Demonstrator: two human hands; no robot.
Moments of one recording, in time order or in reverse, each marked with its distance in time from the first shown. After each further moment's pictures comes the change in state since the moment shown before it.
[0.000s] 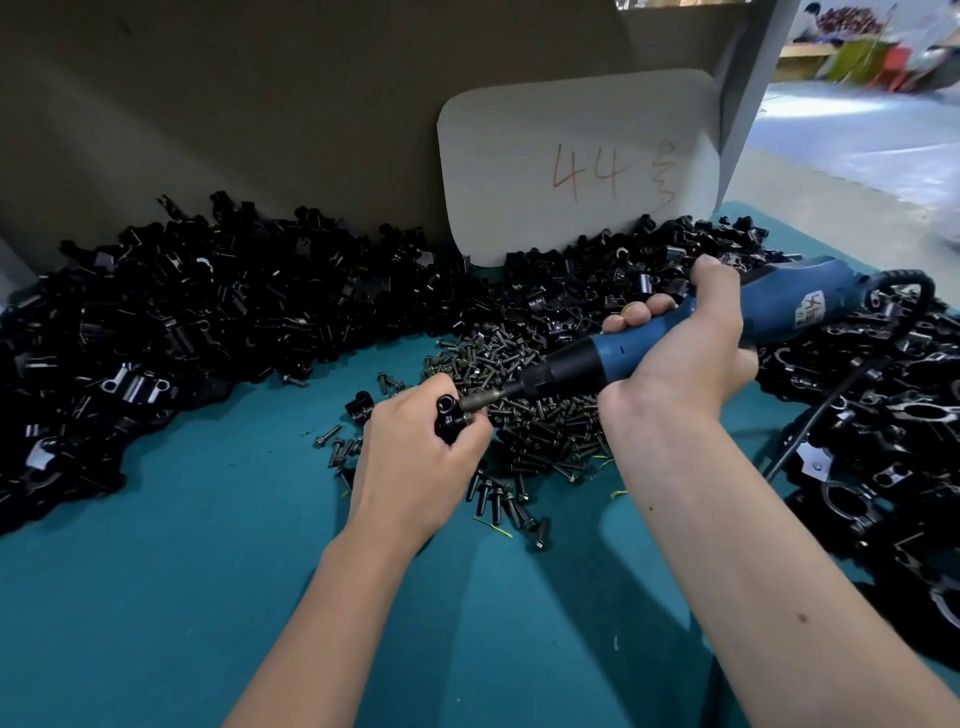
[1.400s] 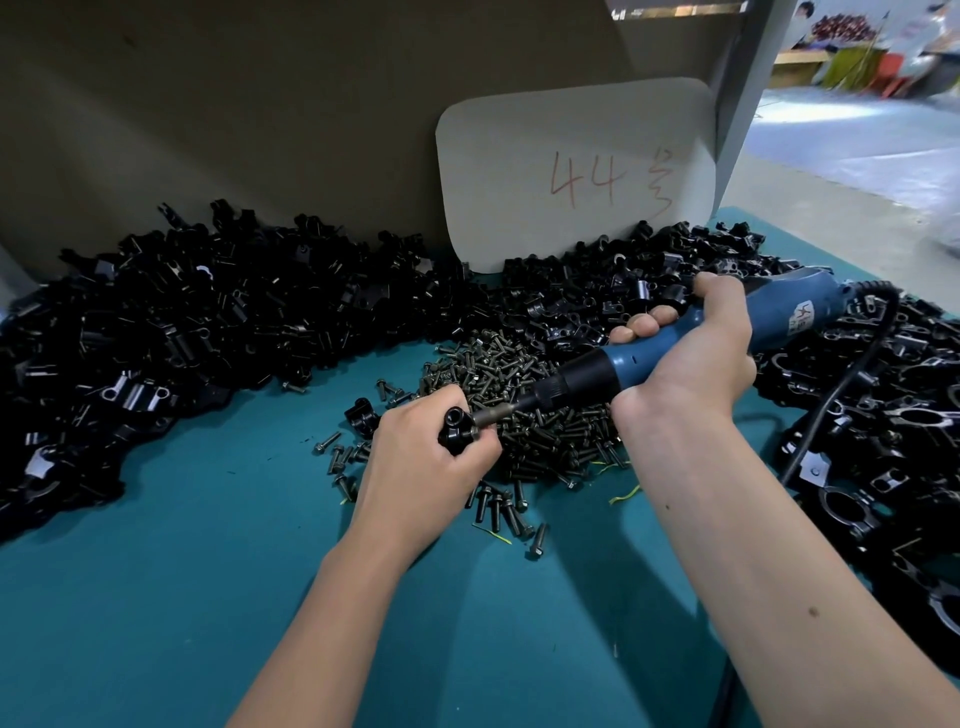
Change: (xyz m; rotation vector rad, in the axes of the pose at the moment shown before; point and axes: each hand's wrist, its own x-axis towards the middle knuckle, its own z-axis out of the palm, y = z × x) left_hand 0.000 0.001 0.002 -0.080 -0.091 0.000; right_hand 0.013 -0.007 -0.005 -0.012 -0.007 0.098
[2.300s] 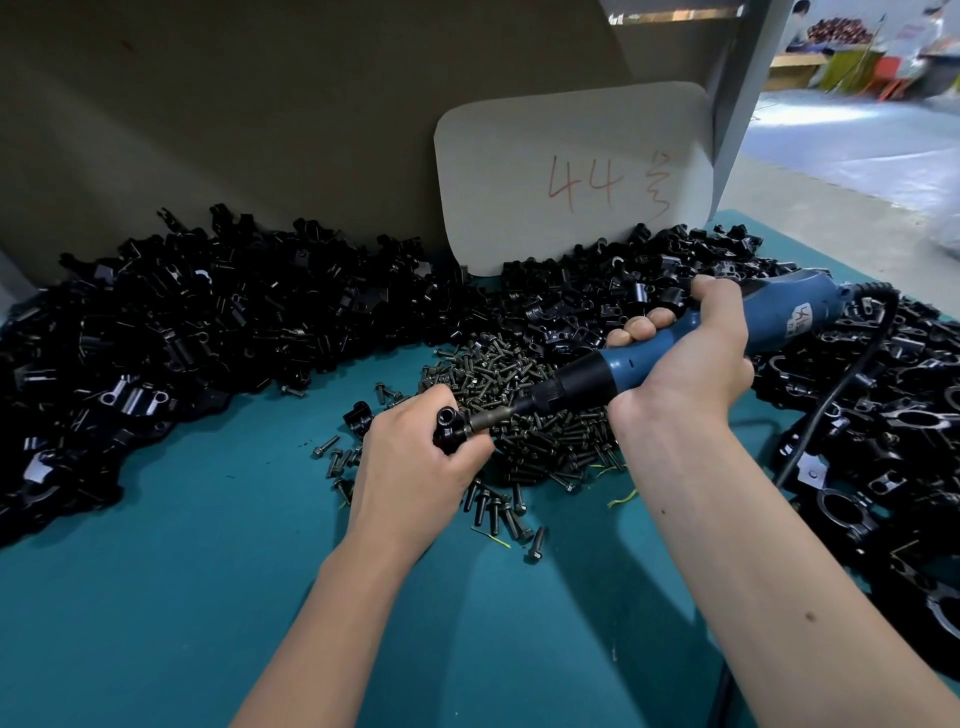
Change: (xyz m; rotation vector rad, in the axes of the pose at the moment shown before) left_hand 0.000 0.001 -0.003 0.054 0.060 -0.014; right_hand -0.002 0.000 0.001 0.004 0.011 -0.010
